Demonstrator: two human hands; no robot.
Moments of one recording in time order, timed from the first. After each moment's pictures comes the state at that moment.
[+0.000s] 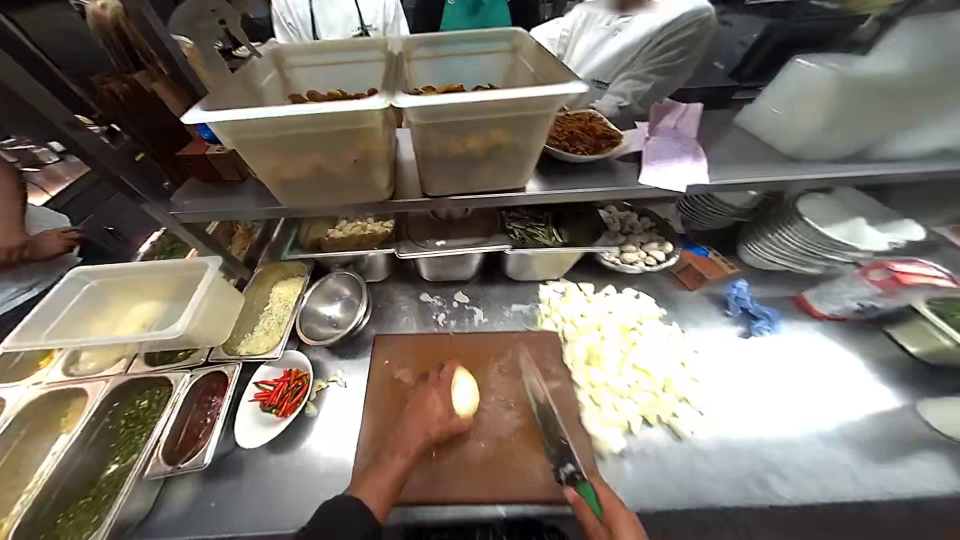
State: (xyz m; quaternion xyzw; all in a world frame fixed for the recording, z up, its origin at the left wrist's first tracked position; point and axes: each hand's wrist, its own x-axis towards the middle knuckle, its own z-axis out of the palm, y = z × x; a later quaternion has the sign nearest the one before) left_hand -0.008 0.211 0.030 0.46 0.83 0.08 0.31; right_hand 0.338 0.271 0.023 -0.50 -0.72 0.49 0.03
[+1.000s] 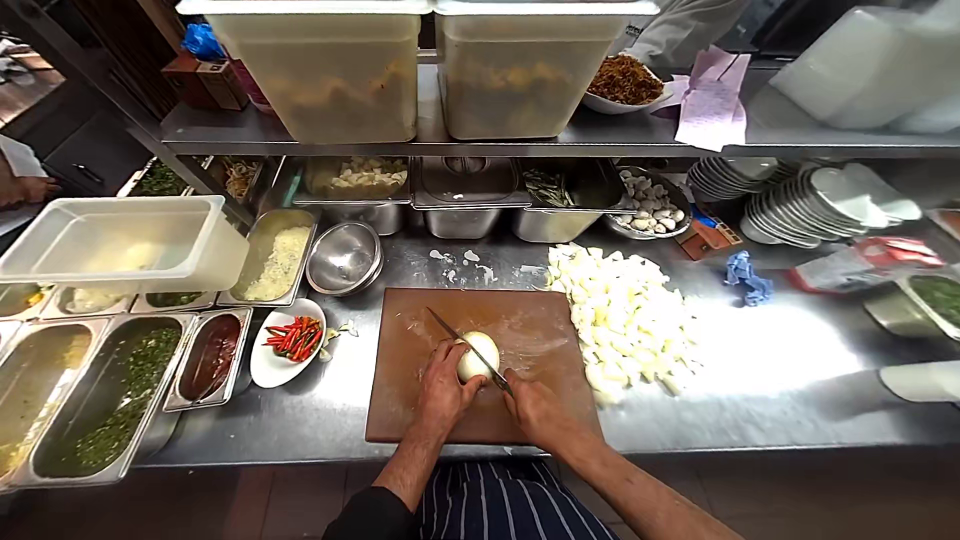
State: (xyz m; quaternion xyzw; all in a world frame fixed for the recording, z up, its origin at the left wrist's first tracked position) left_hand 0.024 0.163 -0.013 0.41 0.83 0.31 0.23; right_hand 0.180 0.283 0.044 -0.34 -0.86 0.28 -0.27
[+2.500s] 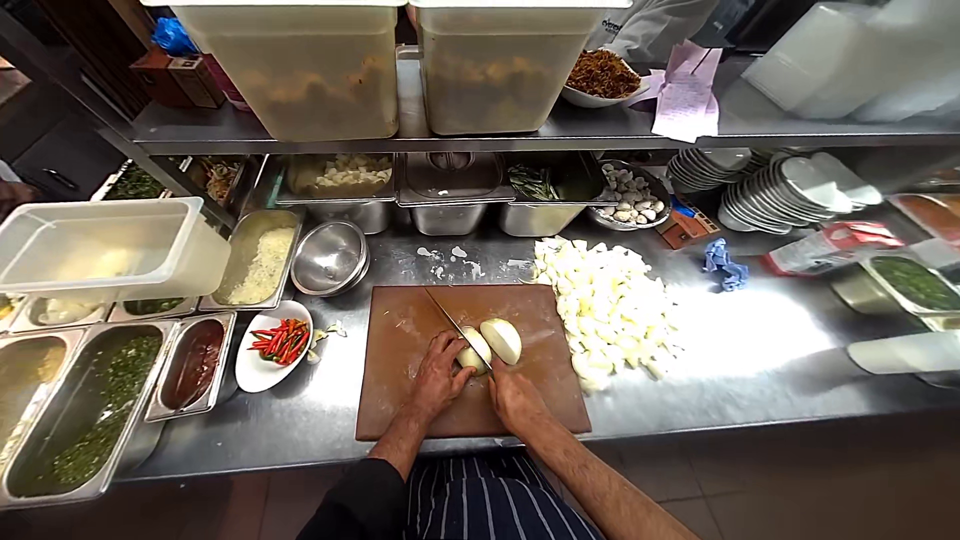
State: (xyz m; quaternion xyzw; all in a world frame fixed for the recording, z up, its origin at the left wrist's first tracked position) left_hand 0.013 0.175 -0.059 0.52 0.75 0.34 0.21; right_hand 0.172 0.269 0.019 -0.42 -0.84 0.25 -0.23
